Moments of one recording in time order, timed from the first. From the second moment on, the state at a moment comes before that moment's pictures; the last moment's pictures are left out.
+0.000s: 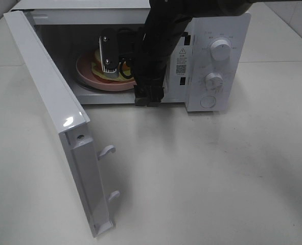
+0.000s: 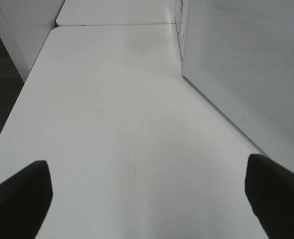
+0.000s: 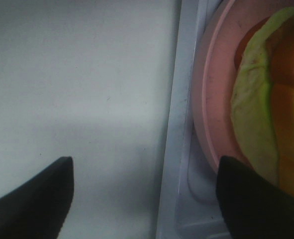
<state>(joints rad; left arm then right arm) 0.04 0.00 -0.50 -0.05 1.04 0.06 0.62 2.12 -1.70 -0.02 0.69 -1.08</state>
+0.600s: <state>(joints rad) 0.04 0.00 -0.50 -0.05 1.04 0.06 0.63 1.90 -1.38 -0.03 0.61 -1.04</state>
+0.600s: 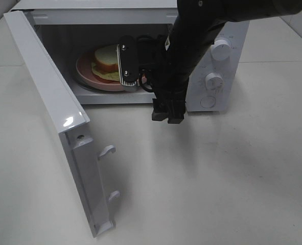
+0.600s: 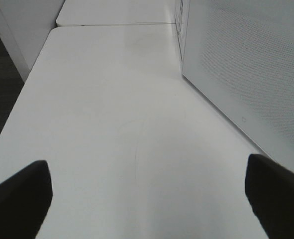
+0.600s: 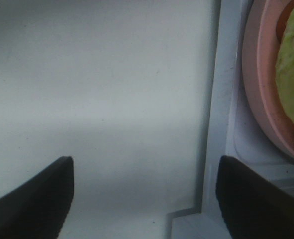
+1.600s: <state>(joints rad) 0.04 0.00 -0.50 -0.05 1.04 0.06 0.63 1.38 -0.87 -0.03 0.58 -0.71</state>
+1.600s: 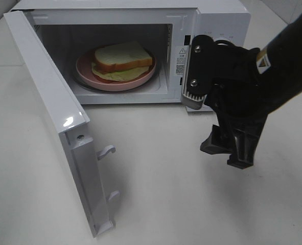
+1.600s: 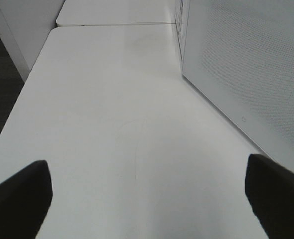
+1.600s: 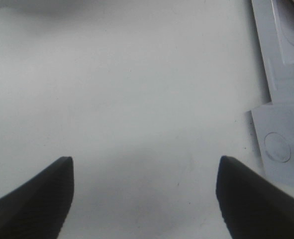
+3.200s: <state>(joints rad) 0.04 0.00 -0.50 -0.05 1.04 0.06 0.63 0.53 -0.68 -0.04 1.19 -0.01</state>
